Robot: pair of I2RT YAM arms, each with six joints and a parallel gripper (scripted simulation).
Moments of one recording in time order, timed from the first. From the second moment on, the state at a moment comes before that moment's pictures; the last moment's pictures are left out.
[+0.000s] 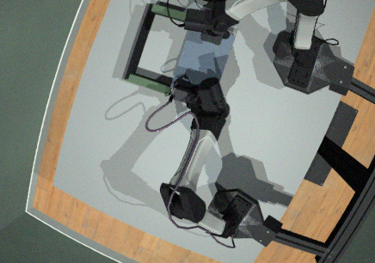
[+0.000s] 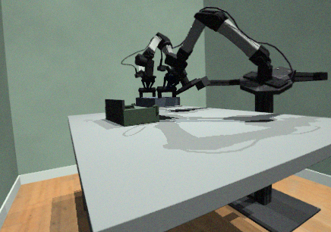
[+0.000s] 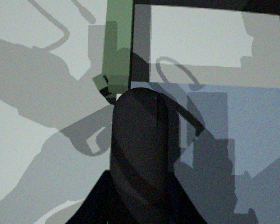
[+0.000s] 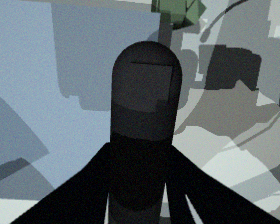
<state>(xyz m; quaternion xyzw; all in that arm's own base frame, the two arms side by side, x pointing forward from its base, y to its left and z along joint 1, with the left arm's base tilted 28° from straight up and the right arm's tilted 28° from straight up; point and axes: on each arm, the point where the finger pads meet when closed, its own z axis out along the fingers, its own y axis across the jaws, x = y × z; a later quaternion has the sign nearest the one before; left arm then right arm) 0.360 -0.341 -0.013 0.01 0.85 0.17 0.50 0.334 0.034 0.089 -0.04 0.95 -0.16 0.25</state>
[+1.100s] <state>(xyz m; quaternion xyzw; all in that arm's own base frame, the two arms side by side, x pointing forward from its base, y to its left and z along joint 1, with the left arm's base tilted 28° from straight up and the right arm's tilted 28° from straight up) 0.404 -0.336 0.004 0.01 0.85 0.17 0.49 0.380 0.040 0.100 -0.04 0.96 -0.16 0.24</state>
